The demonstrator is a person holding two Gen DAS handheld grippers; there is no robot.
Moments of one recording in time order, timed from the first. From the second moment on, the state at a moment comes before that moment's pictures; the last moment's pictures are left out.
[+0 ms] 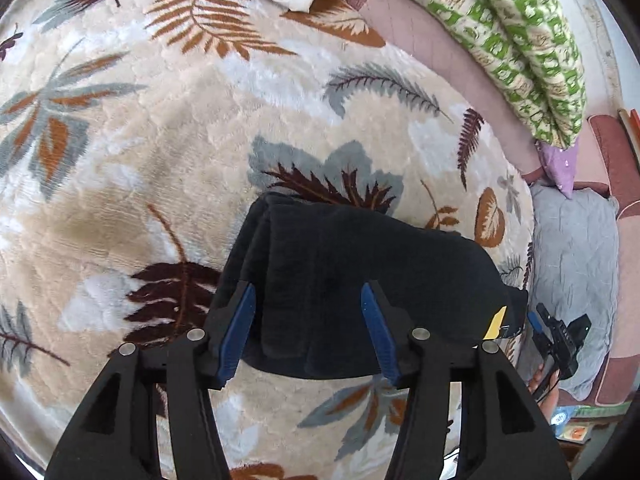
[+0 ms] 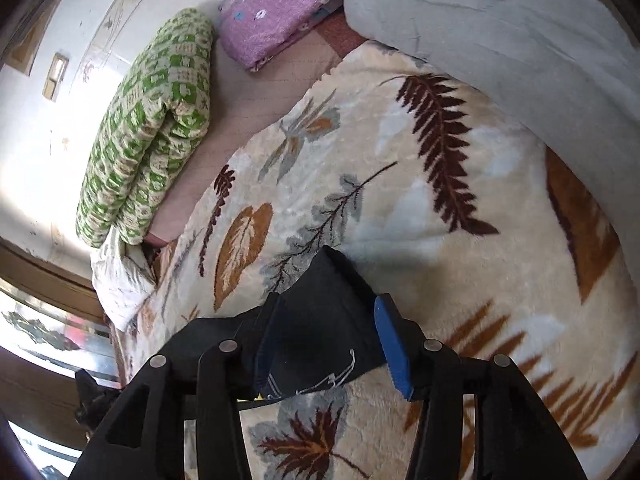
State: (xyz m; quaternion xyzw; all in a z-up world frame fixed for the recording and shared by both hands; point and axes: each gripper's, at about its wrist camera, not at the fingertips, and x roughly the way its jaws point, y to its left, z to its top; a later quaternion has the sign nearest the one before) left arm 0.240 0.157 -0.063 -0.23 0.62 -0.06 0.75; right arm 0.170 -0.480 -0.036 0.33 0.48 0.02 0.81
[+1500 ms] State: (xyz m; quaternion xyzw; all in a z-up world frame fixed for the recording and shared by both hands) left arm 0.198 0.144 -0.093 -0.27 0.66 -0.11 0.70; right arm 0.148 -0.478 -0.079 0.41 0.49 -0.01 0.77
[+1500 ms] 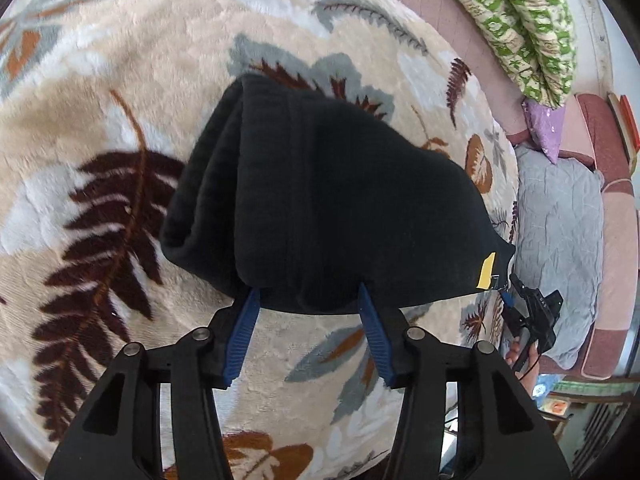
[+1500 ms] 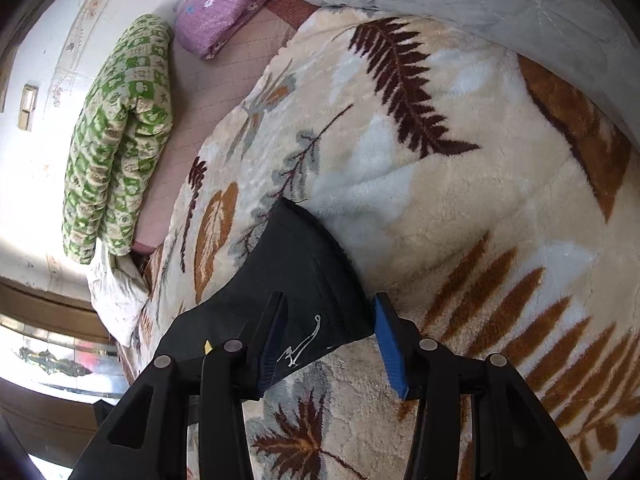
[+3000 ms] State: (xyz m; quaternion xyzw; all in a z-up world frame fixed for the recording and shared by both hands) left arm 0.195 0.156 -0.084 -0.30 0.61 -0.02 0.74; right arm 0.130 -0.480 -0.087 0.43 0.48 -0.02 0.77
